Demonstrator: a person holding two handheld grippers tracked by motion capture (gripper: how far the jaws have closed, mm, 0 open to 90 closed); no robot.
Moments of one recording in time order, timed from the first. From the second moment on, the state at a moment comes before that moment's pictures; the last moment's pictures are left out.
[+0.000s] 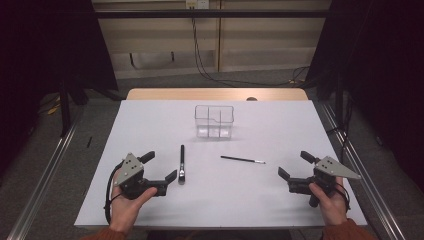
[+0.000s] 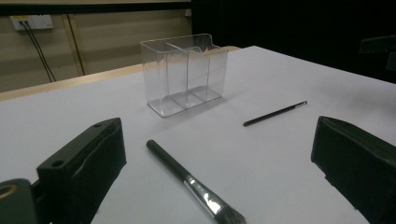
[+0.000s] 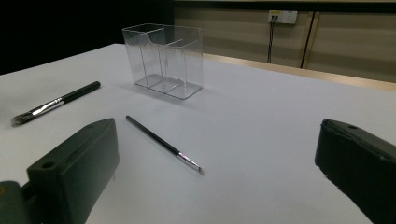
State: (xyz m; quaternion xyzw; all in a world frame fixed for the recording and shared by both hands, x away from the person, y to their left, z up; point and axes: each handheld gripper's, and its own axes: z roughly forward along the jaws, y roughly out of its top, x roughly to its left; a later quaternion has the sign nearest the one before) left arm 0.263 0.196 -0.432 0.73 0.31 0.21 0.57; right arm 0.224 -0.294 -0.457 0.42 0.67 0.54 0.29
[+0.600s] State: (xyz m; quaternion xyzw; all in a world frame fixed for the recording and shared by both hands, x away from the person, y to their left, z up) left arm 0.290 0.174 -0.422 0.74 0.31 0.21 0.56; right arm 0.225 -0.294 -0.457 0.42 0.67 0.54 0.29
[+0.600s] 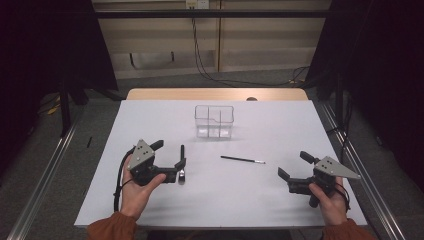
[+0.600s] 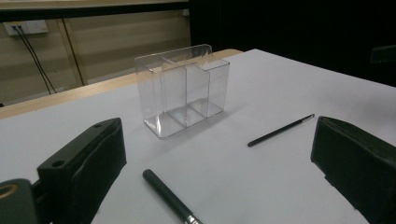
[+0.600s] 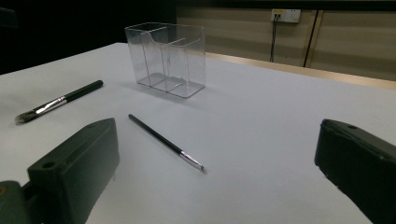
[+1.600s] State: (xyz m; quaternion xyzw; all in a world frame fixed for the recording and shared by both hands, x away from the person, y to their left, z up) left arm 0.337 0.154 -0.418 0.75 0.33 0.21 0.53; right arm 0.226 -0.292 -0.458 0.42 0.68 0.53 0.28
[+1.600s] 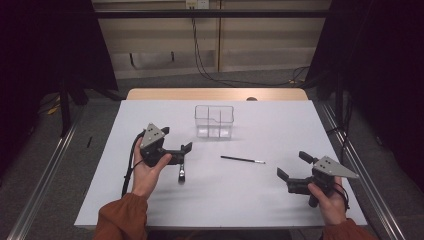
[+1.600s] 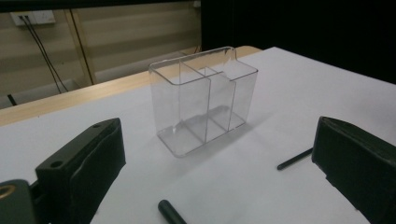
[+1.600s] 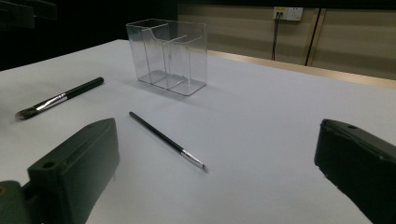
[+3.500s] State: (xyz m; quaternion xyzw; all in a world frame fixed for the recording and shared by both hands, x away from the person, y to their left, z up) left arm 0.374 0.126 -0.429 0.88 0.42 0.06 0.19; right arm 0.226 -0.291 -0.459 0.41 0.69 0.53 0.28
